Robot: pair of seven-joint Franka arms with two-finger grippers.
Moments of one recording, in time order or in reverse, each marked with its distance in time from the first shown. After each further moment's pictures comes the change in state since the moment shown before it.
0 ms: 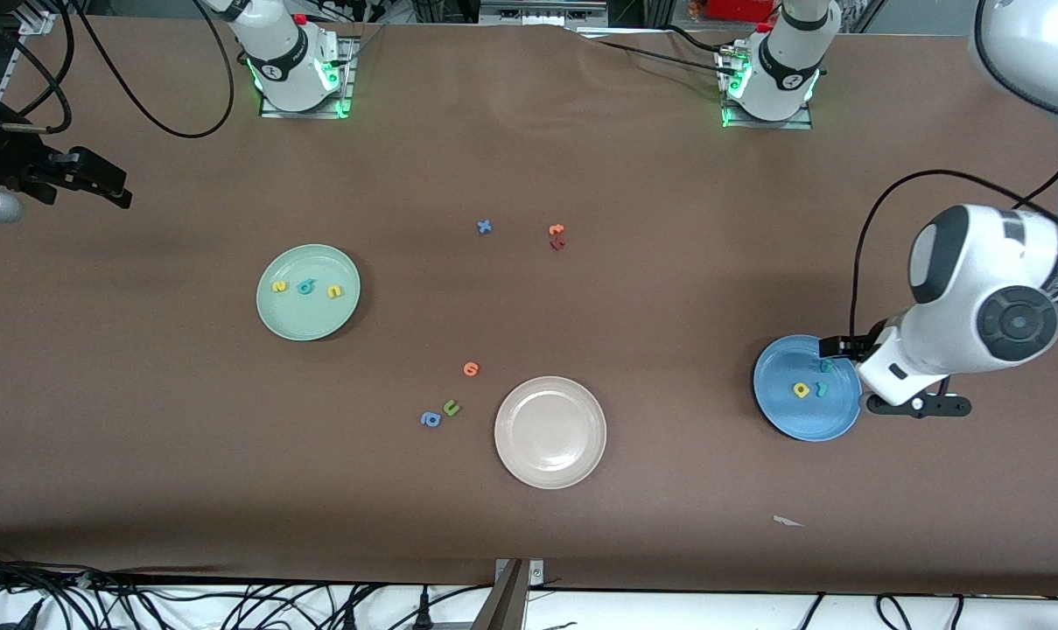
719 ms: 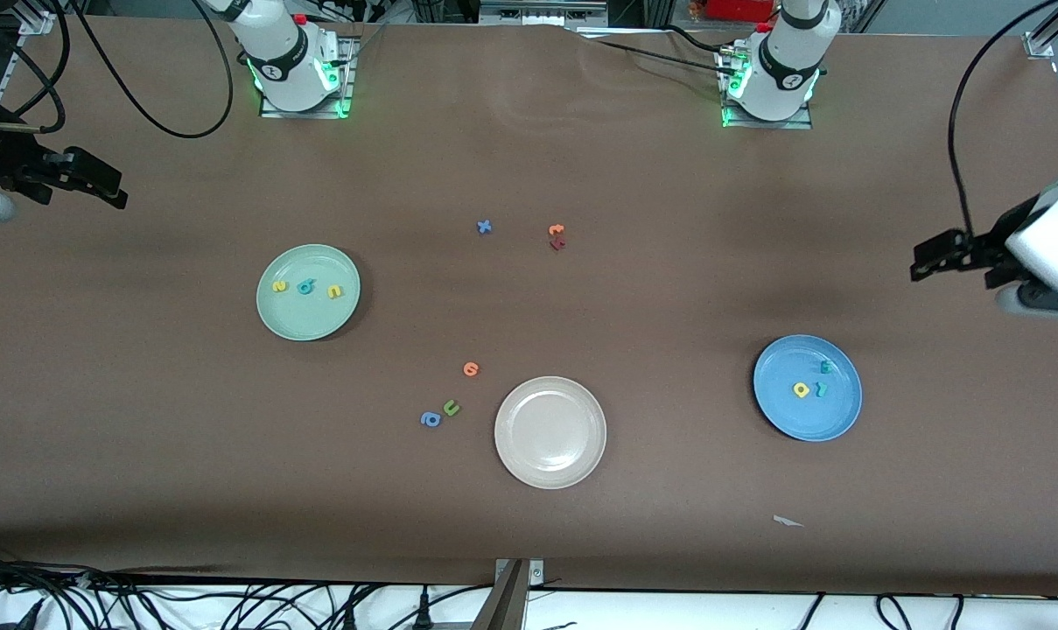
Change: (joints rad) left arm -0.256 -0.375 0.404 -0.043 -0.244 -0.142 0.250; right arm -0.002 0.001 -0.003 0.005 0.000 0.001 0.000
